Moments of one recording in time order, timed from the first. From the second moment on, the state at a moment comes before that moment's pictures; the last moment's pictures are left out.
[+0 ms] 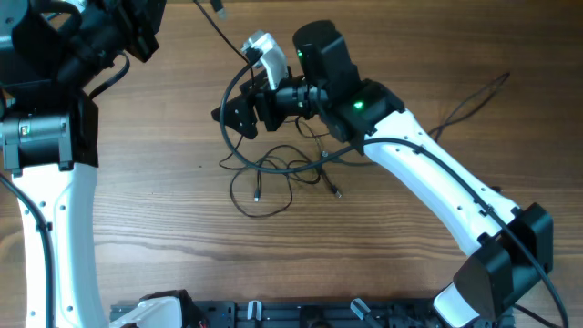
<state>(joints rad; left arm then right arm) 0.11 1.37 1.58 -0.24 0.78 -1.57 0.63 1.75 1.54 -0.33 -0.69 0.23</state>
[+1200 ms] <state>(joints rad) -0.06 1.37 1.58 -1.11 0.72 0.07 0.46 1.72 1.54 0.04 -0.92 1.84</state>
